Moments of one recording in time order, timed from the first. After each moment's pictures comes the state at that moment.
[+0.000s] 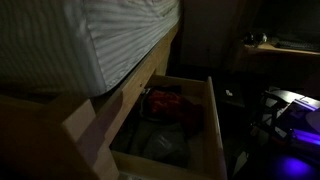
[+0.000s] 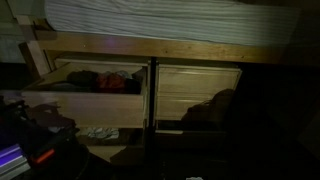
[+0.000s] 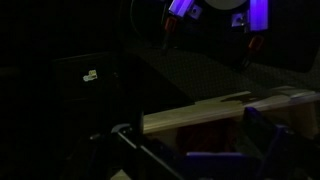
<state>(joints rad) 0.02 -0.77 -0.04 -2.45 -0.19 1.54 -0.22</state>
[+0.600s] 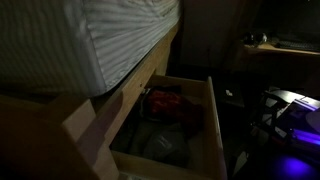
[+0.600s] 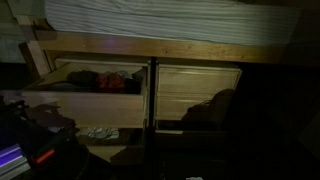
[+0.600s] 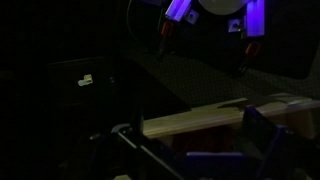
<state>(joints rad) 0.03 -0.75 -0.04 -2.47 -0.18 1.55 -0.22</state>
